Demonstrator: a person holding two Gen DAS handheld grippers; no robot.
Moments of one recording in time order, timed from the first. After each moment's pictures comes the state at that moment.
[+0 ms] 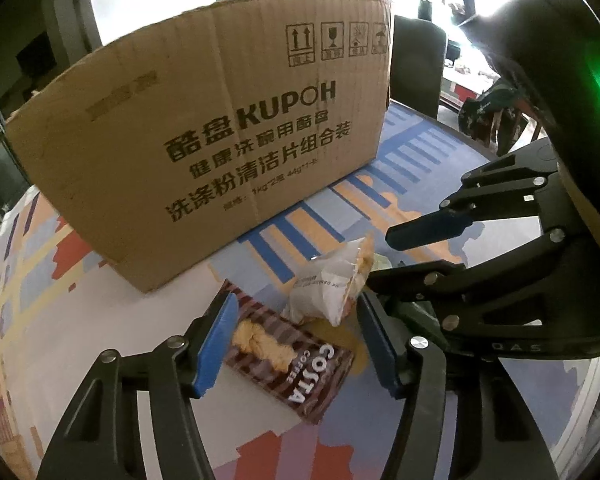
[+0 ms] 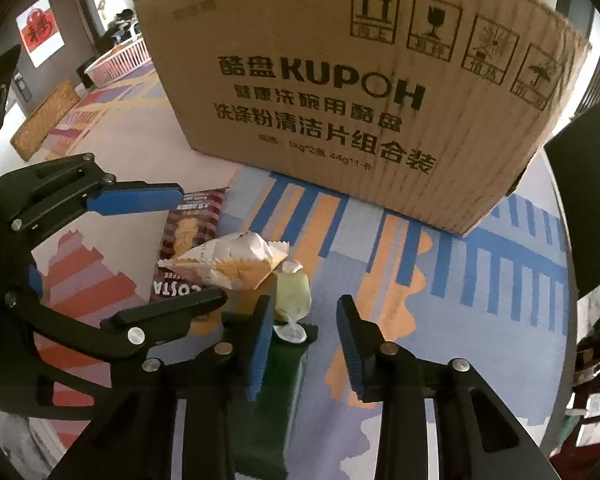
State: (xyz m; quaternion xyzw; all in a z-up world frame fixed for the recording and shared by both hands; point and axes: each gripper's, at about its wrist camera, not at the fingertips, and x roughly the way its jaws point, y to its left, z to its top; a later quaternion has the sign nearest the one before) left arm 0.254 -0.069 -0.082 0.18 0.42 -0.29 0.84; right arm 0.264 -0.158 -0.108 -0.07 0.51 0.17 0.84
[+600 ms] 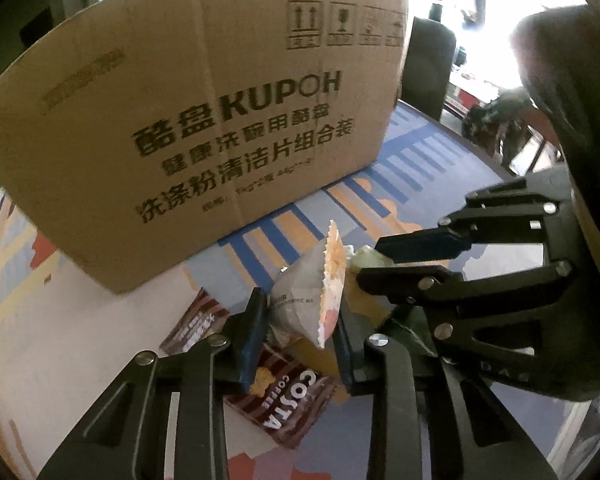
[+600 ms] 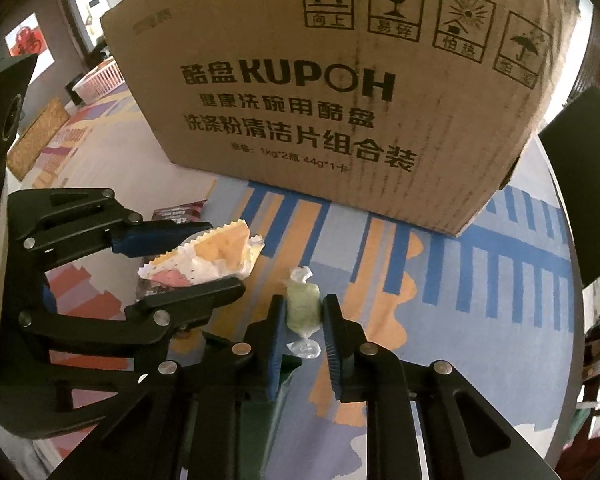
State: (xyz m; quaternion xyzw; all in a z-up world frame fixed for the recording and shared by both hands) left arm 0.265 -0.075 -0.088 0.14 0.45 -0.28 0.84; right arm 0.272 -0.165 -0.114 -0.05 0.51 0.15 0.85
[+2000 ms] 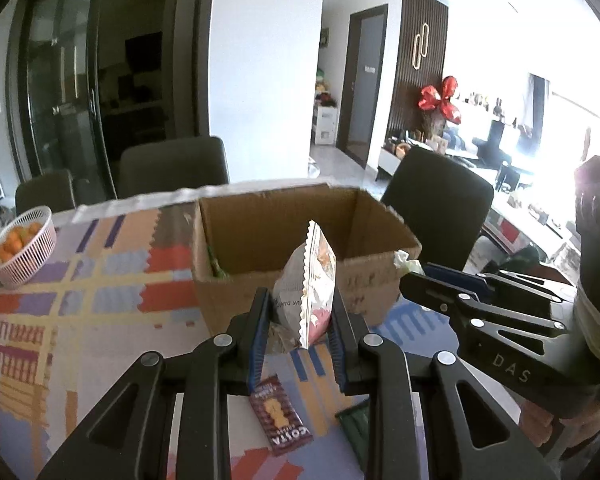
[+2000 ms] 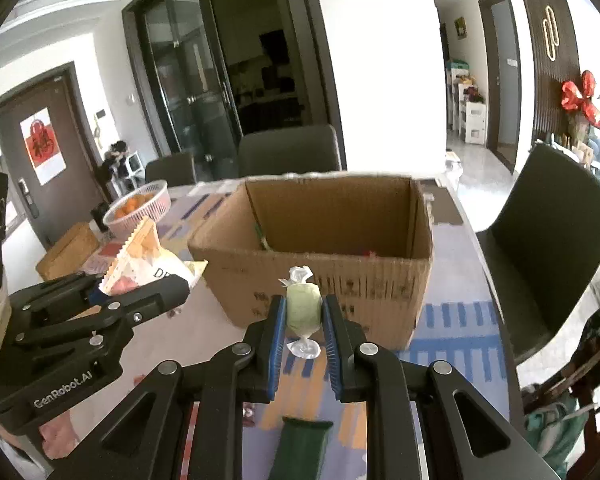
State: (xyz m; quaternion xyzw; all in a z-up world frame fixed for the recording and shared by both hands) left arm 0.228 -0.034 0.074 0.01 0.31 -0.17 0.93; right arm 0.223 -0.187 0.043 0.04 0.31 0.13 0.94
